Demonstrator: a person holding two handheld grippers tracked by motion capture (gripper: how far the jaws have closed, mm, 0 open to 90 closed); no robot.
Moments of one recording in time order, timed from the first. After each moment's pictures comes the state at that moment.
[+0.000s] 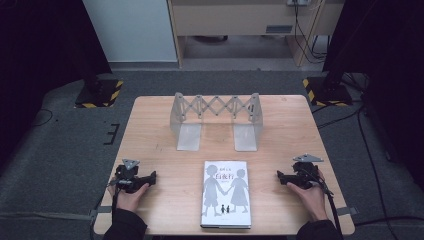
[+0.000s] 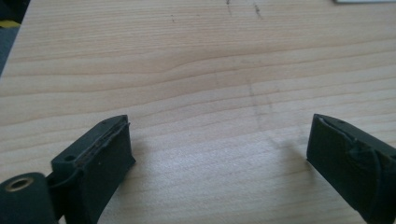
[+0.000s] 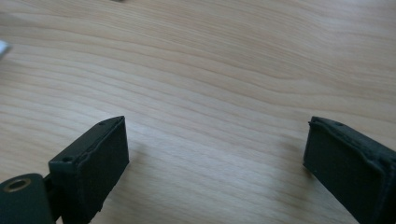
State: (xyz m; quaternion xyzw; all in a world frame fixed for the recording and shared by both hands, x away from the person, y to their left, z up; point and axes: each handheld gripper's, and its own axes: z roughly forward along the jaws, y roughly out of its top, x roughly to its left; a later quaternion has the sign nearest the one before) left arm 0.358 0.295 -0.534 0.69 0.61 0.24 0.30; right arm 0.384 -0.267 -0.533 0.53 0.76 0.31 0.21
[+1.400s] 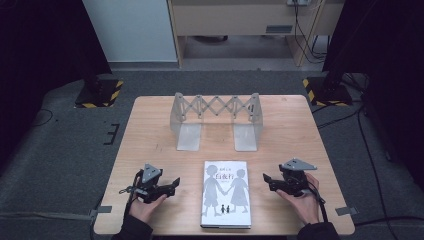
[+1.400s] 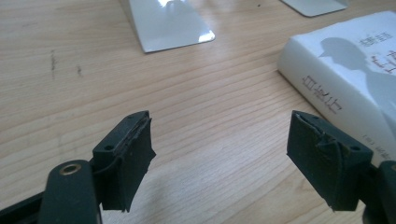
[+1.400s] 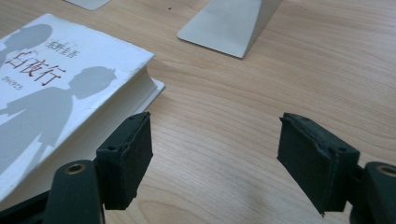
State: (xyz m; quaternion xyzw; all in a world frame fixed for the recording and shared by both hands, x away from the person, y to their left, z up) left arm 0.325 0.227 -0.508 0.75 0.47 0.20 0.41; right arm 0.348 -0.221 -0.500 0.46 0.77 0.40 0.19
